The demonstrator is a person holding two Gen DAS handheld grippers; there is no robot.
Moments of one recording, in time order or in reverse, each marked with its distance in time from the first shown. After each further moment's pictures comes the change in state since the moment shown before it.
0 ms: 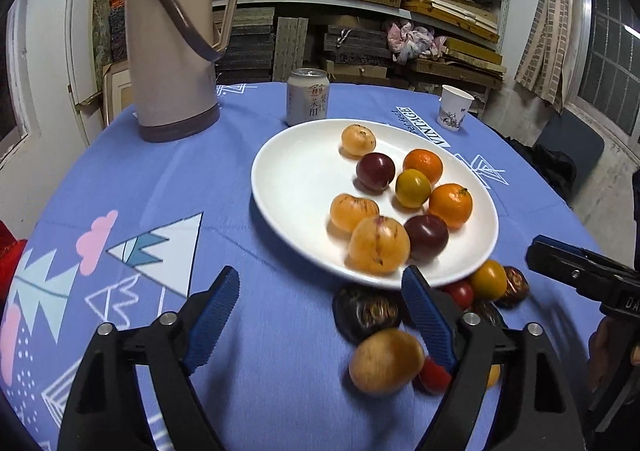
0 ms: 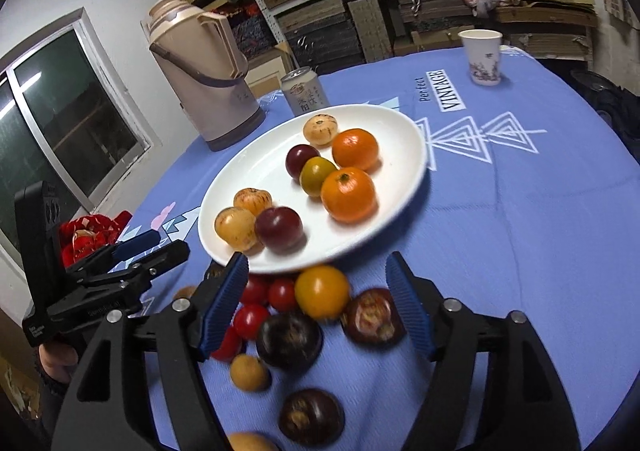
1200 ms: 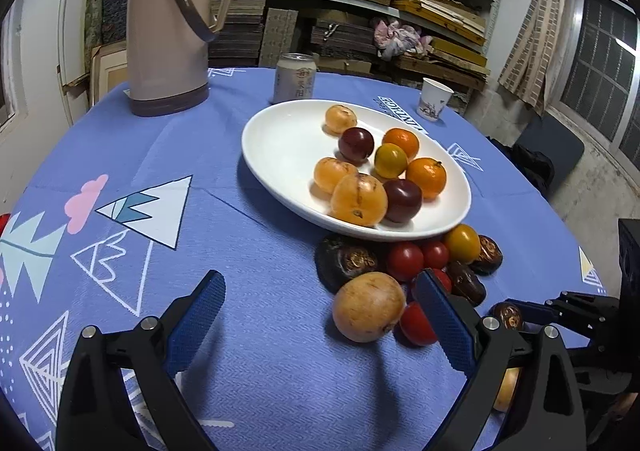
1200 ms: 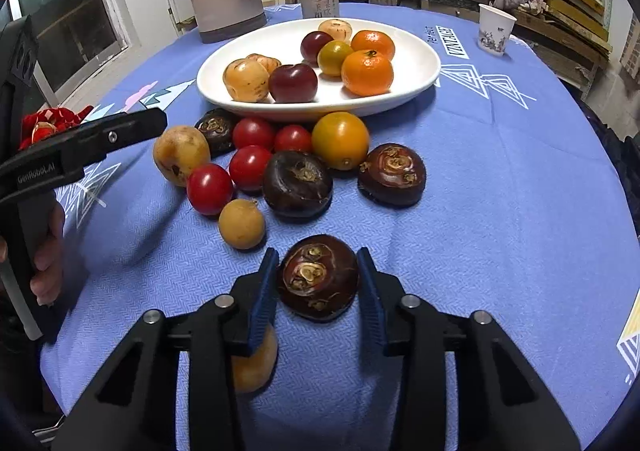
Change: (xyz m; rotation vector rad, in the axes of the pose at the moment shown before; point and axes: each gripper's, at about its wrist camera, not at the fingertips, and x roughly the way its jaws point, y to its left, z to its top) left arm -0.016 0.002 -0.025 -0.024 0.022 -0.091; right arm 0.003 0.042 -0.070 -0.215 0.242 -0.200
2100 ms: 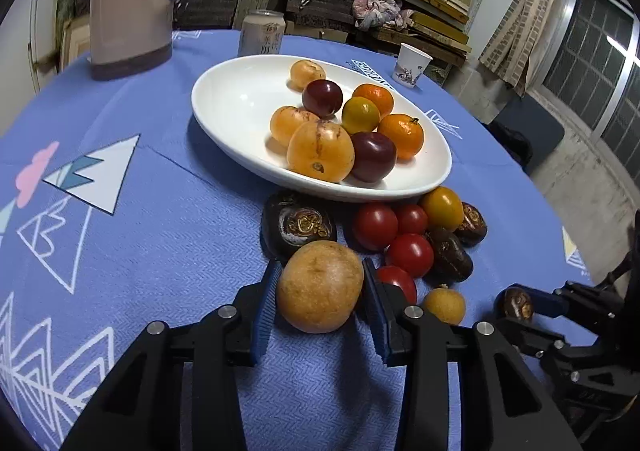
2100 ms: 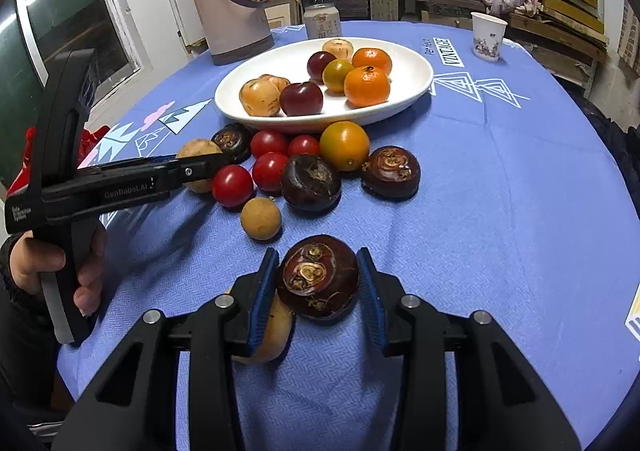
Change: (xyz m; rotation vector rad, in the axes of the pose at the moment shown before) left arm 0.031 -0.012 -0.013 -0.004 0.105 -0.103; right arm -0.025 -0.001 -0.015 0.028 -0.072 0.054
